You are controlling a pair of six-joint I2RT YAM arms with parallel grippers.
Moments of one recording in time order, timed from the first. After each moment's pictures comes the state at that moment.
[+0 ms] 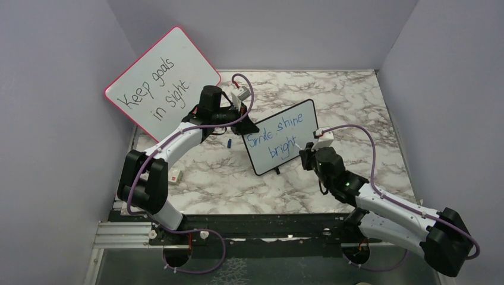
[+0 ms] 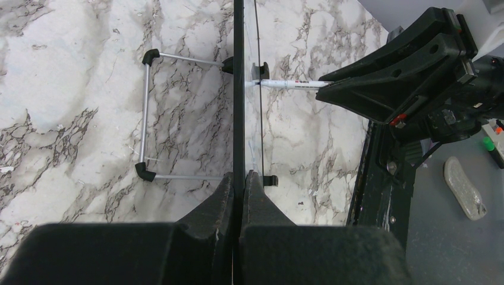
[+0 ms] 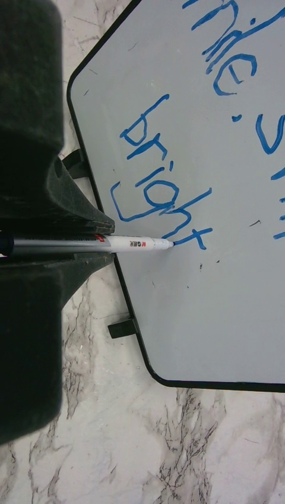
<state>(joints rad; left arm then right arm) -0.39 1.57 1.10 -0.05 0.87 -0.09 0.76 0.92 0.42 0.10 0.46 0.32</state>
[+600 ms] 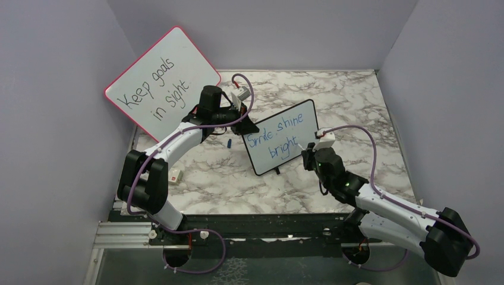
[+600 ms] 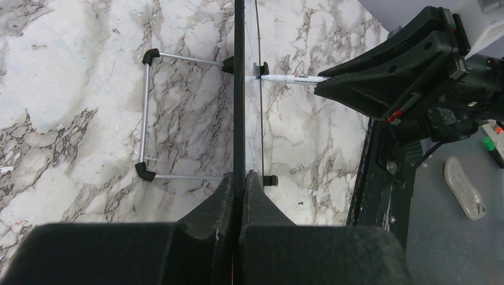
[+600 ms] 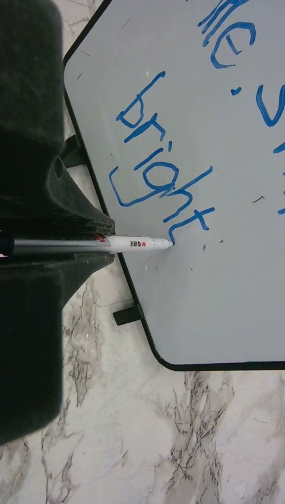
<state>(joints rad) -0.39 1.57 1.10 -0.05 0.87 -0.09 0.76 0.92 0.42 0.09 0.50 0.34</state>
